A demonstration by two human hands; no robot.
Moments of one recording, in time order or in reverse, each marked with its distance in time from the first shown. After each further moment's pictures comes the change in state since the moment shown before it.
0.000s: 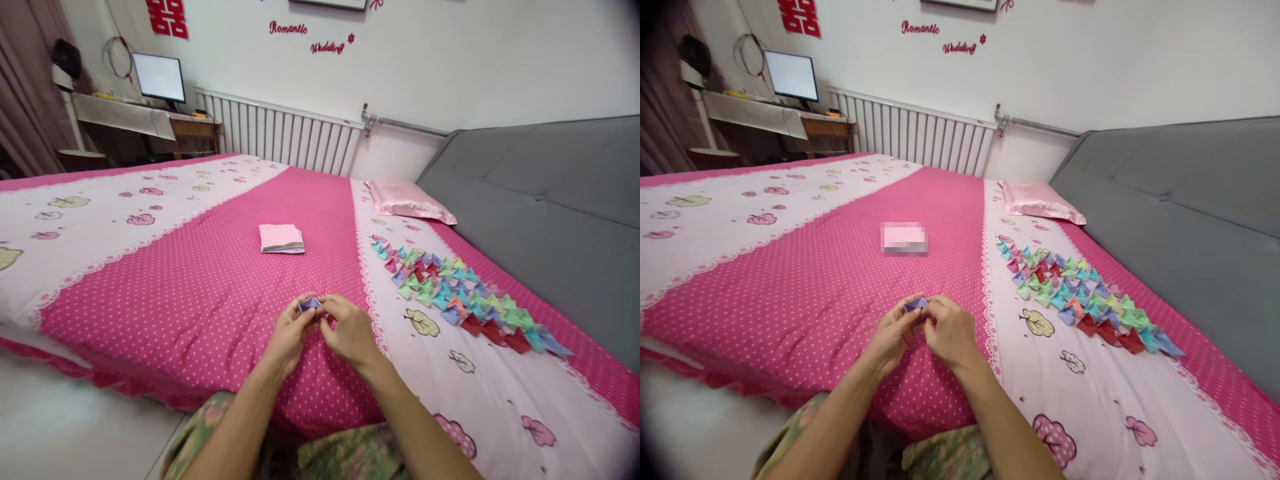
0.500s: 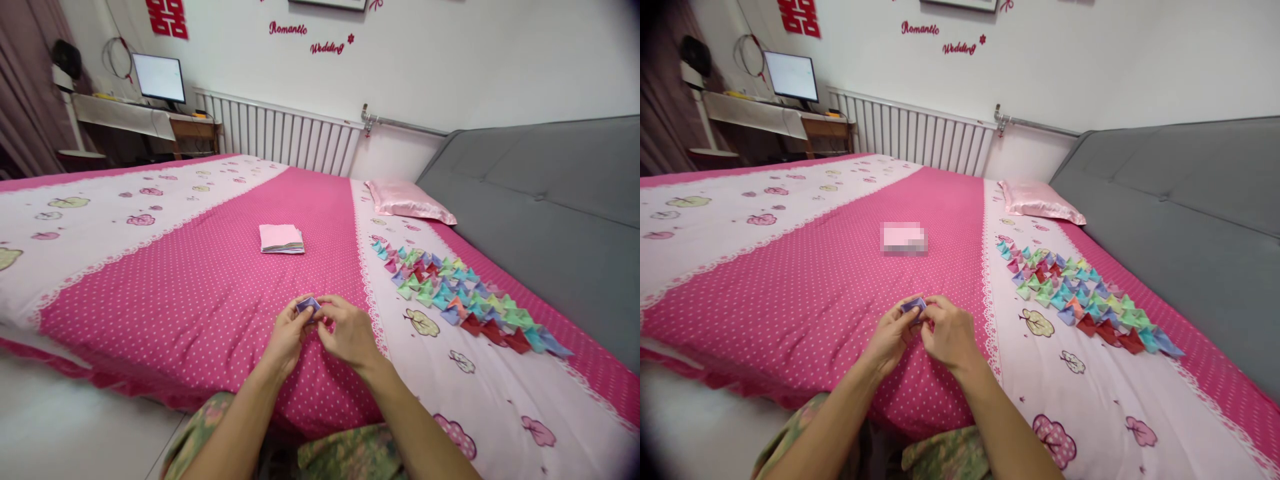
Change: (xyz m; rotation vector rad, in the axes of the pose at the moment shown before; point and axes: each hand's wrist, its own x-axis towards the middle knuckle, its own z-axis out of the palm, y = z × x) left_hand 0.000 0.000 -0.001 0.023 0.043 0.010; right_hand -0.001 -0.002 -0.001 -0.002 -0.016 -0.020
